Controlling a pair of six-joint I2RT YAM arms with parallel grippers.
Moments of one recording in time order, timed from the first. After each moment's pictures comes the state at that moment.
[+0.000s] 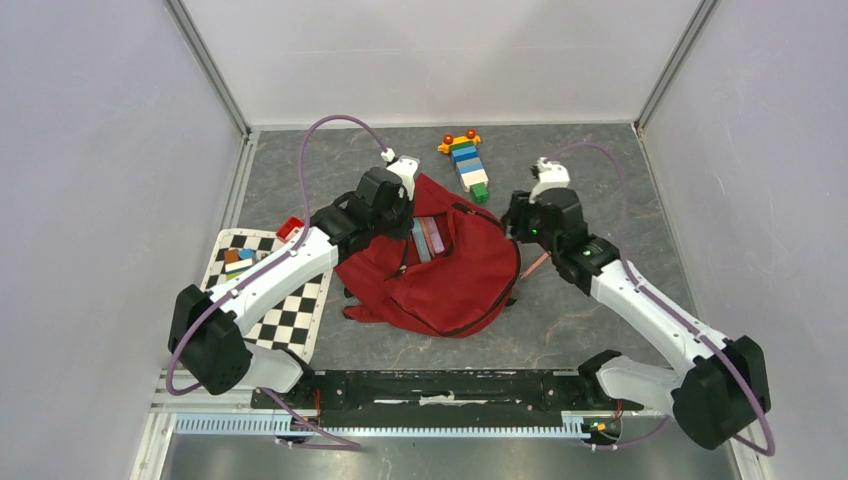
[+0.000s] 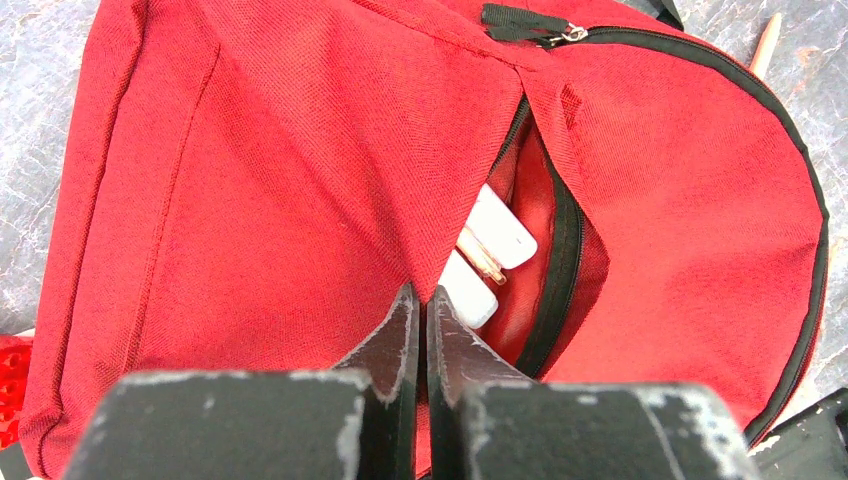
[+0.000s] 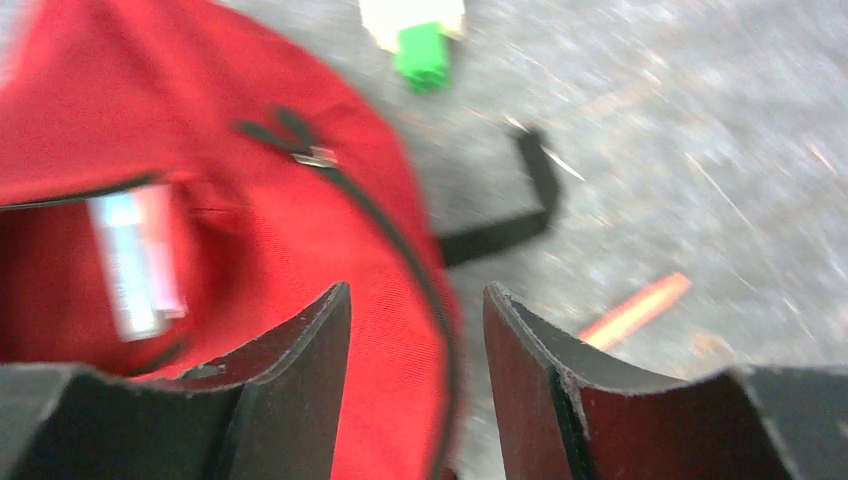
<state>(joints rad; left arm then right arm) -0.67 1.39 1.14 -0.43 -0.09 -0.23 0.54 1.14 0.84 -0.14 0.18 0.33</state>
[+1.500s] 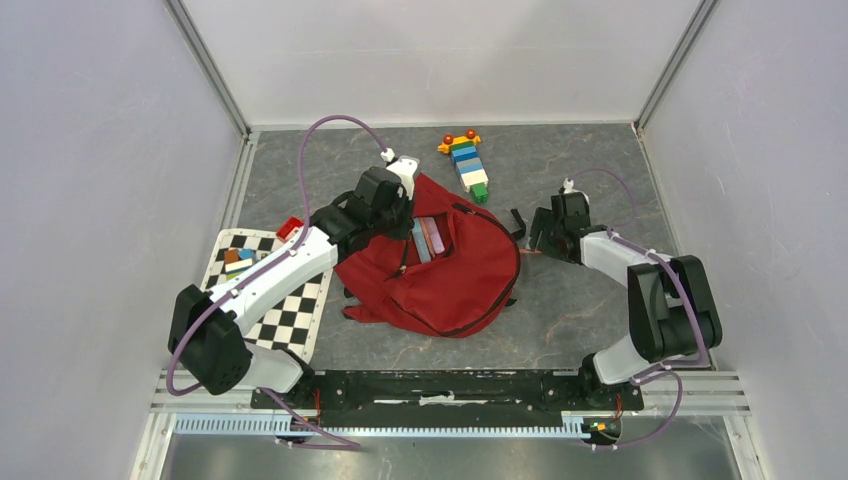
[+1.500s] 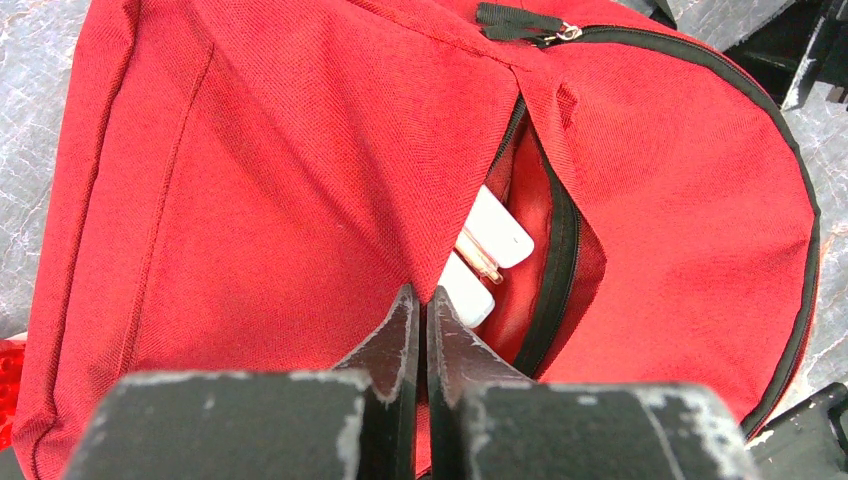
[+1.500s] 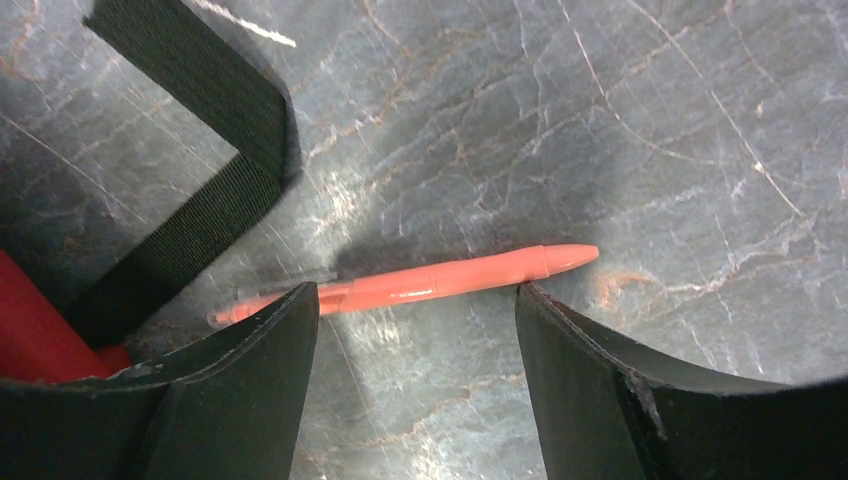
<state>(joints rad) -0.66 1.39 1.14 -0.43 -0.08 -0.23 0.18 1.53 0.75 -0.17 0.11 0.44</state>
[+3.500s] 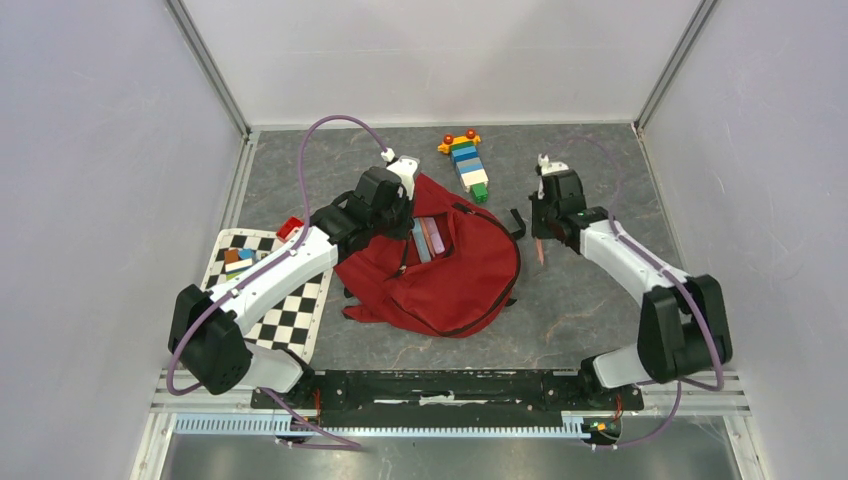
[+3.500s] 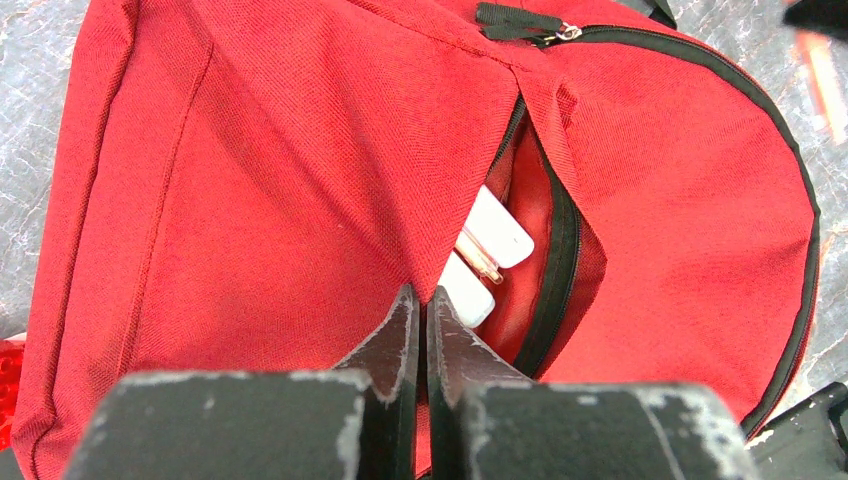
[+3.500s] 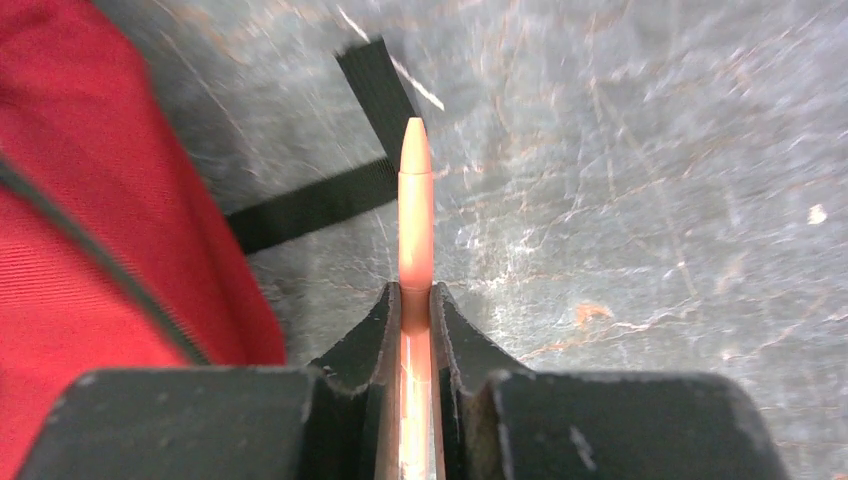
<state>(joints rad) -0.66 1.39 1.14 -0.43 -0.07 -0.23 0.28 1.48 0.91 -0.33 0.13 0.18</state>
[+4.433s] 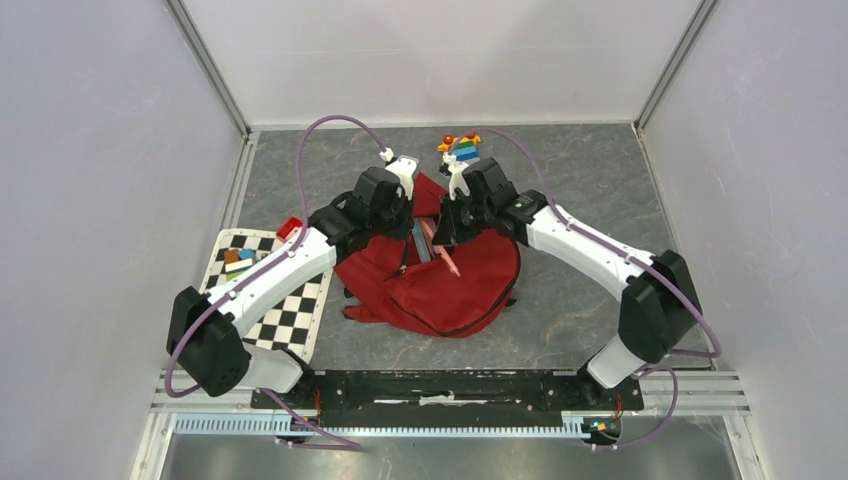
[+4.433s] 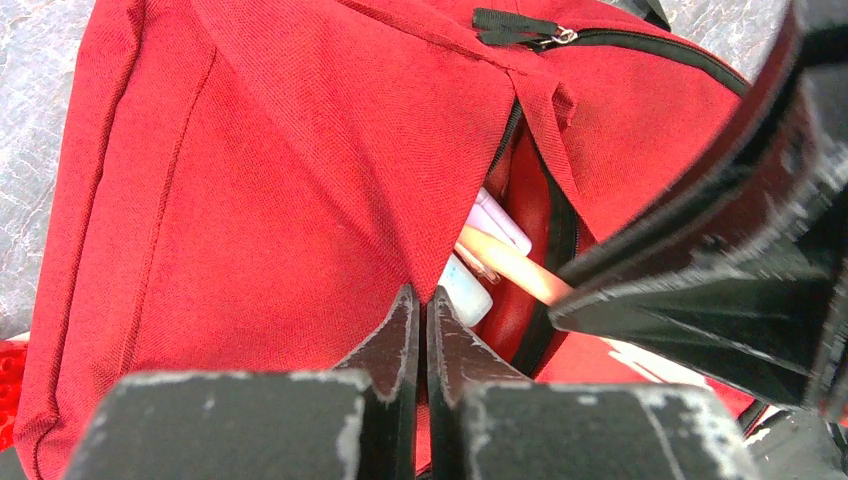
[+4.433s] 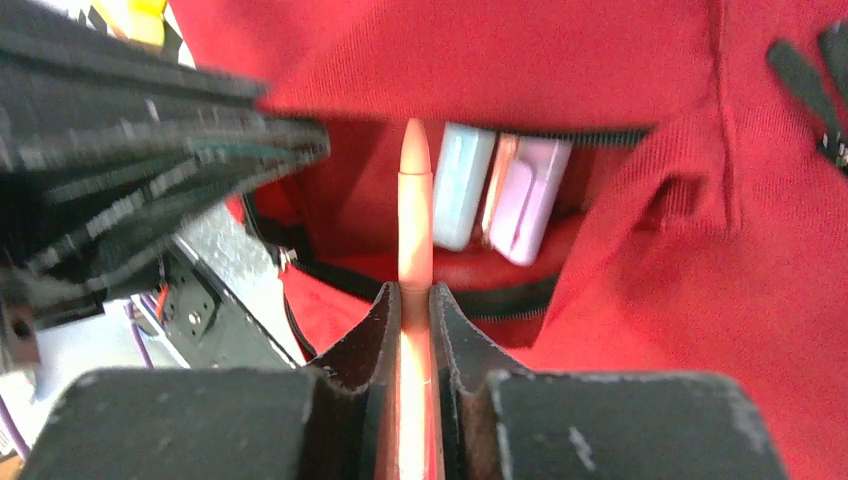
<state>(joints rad) -0.66 1.38 1.14 -0.43 -0.07 -0.23 0.67 1.58 1.24 -0.43 -0.32 0.36</state>
